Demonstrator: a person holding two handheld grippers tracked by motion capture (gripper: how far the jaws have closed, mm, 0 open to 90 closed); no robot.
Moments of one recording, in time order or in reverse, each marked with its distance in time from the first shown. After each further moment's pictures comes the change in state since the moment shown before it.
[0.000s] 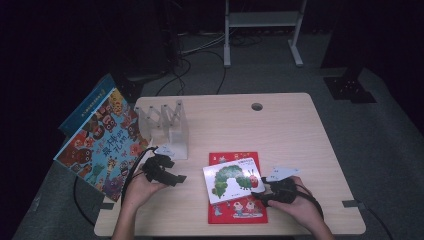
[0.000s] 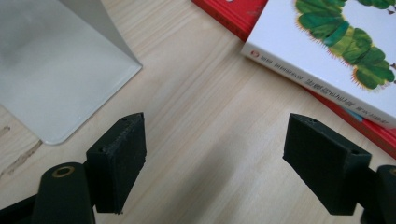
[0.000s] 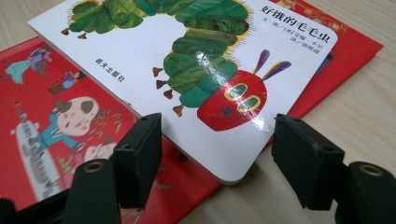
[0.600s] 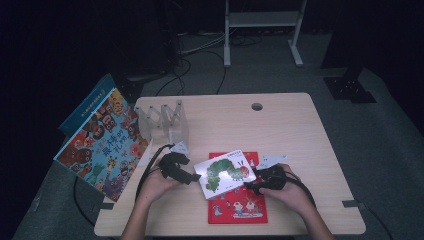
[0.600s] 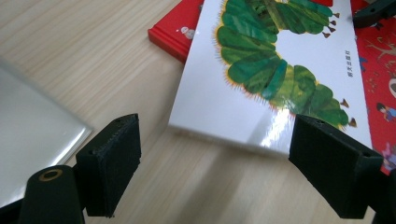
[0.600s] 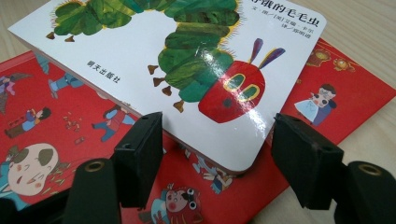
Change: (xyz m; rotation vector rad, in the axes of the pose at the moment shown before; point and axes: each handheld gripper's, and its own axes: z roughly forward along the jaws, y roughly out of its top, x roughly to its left) left arm -0.012 0.027 0.039 -0.018 -0.079 0.061; right arm -0.016 0.027 0.027 0.021 0.033 -0.027
